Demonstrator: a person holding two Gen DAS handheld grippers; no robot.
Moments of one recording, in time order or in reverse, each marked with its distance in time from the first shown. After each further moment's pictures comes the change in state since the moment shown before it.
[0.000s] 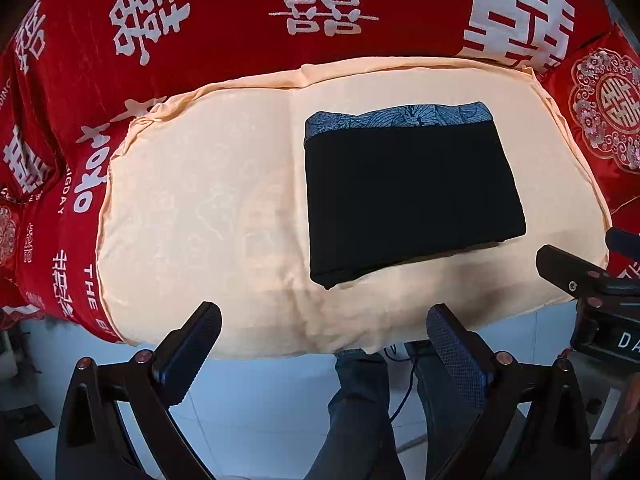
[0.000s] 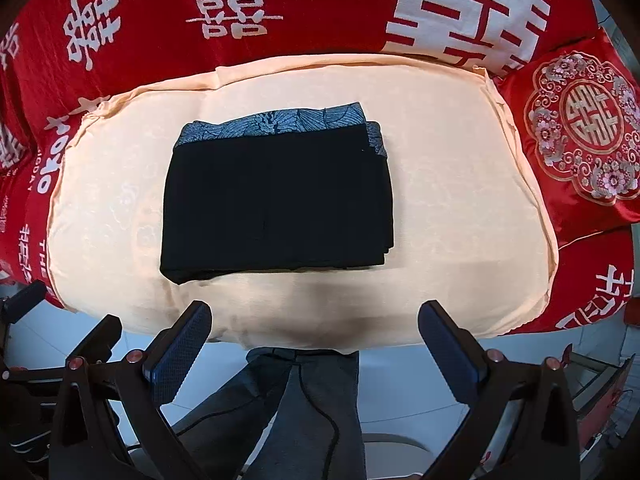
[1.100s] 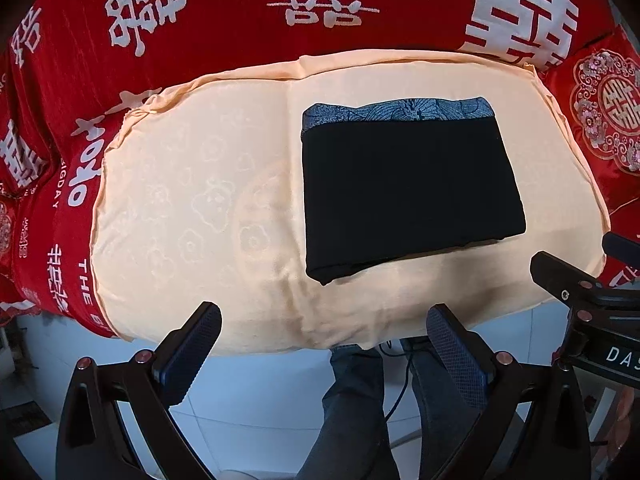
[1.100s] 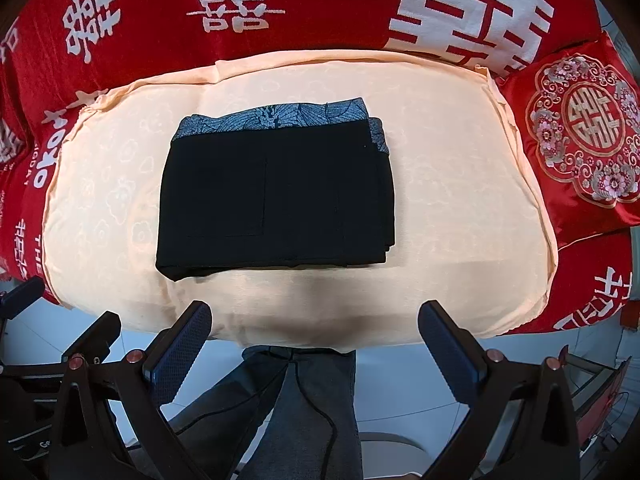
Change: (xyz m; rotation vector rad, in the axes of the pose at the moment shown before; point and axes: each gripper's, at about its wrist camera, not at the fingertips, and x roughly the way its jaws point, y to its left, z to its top) left arm 0.006 0.003 0.002 -0.002 0.024 -0.016; right arm 0.005 0.002 -0.001 -0.013 0.006 -0.009
